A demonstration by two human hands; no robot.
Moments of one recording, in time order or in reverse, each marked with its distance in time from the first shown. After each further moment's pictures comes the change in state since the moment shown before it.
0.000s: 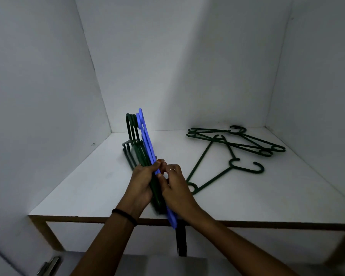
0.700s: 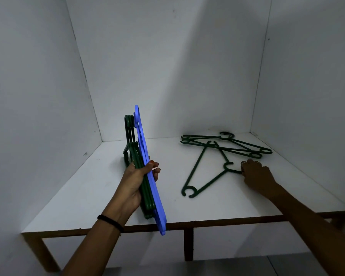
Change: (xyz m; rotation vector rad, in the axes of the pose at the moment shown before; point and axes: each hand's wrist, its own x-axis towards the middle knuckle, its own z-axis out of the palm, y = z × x) left_hand -0.006 0.036 -0.031 0.067 -0.181 0.047; right_hand 0.003 0.102 -0.183 -1.194 -0.029 0.438
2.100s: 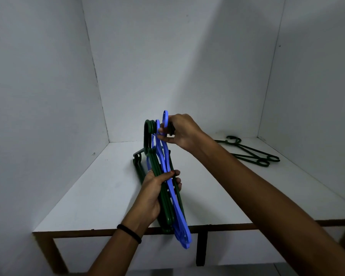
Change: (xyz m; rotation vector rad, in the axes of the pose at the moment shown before) left_hand -0.015 -0.008 -0.002 -0.142 -0.143 -0.076; right_hand -0.003 -0.244 -0.173 1.822 -0.289 0.018
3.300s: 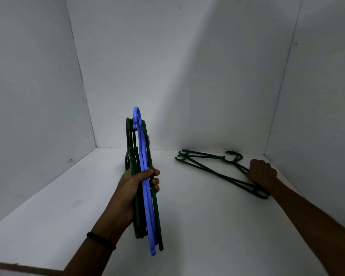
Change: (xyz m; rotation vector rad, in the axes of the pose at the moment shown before) left_hand 0.081 -0.015 0.061 0.150 0.127 0.134; right_hand 0.145 0.063 -0.350 -1.511 0.417 0.122
